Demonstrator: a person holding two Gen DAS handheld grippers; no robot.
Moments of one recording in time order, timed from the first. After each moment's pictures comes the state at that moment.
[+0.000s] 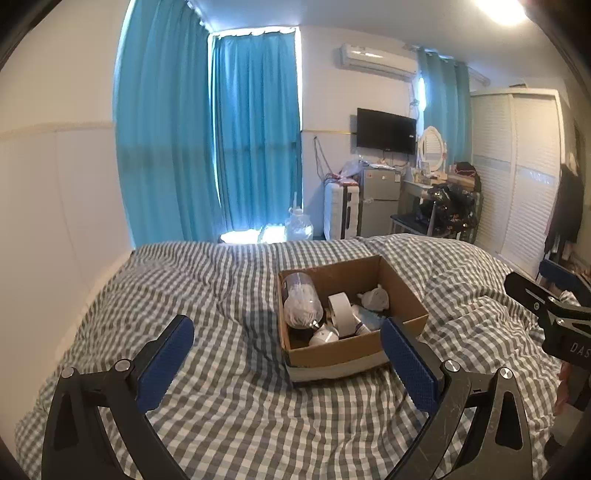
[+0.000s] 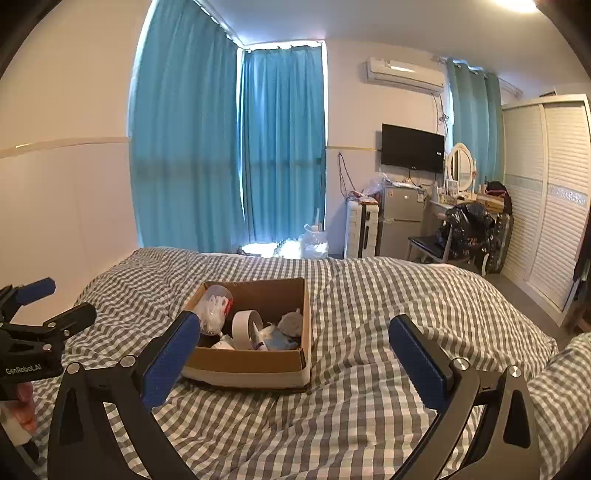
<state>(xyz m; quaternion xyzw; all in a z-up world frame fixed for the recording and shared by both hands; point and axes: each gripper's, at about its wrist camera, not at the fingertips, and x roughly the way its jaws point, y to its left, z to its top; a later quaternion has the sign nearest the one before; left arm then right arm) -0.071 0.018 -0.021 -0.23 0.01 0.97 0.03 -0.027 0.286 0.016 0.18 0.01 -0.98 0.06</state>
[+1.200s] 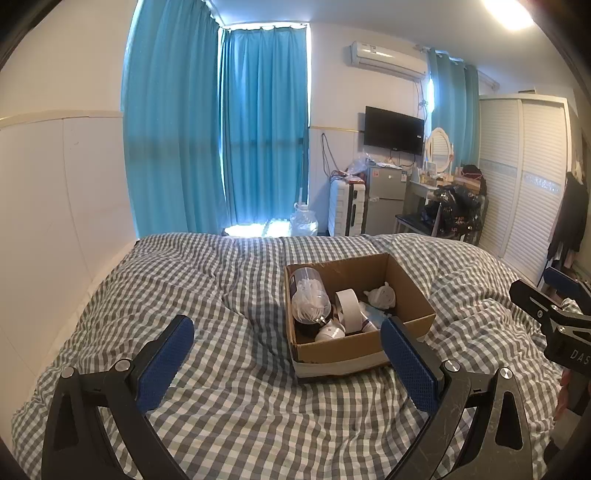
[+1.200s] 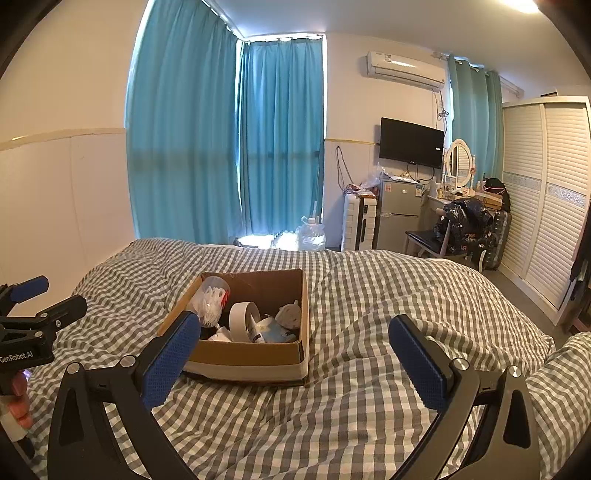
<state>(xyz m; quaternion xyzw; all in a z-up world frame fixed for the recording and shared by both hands) -0.069 0.013 -0.024 -0.23 0.00 0.97 0.02 -0.025 0.277 0.011 0.19 0.02 -0.98 0.05</state>
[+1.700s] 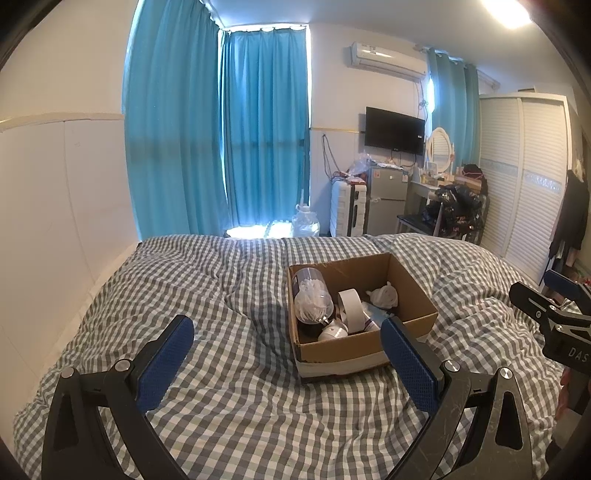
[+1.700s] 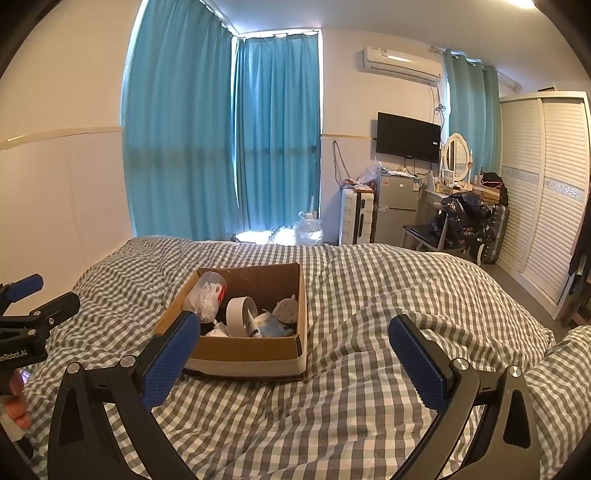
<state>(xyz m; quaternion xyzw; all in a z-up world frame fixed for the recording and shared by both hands) -0.067 0.012 -0.027 -0.23 0.01 0.97 0.02 -0.026 0.278 0.008 0.20 0.02 -0.98 0.05</state>
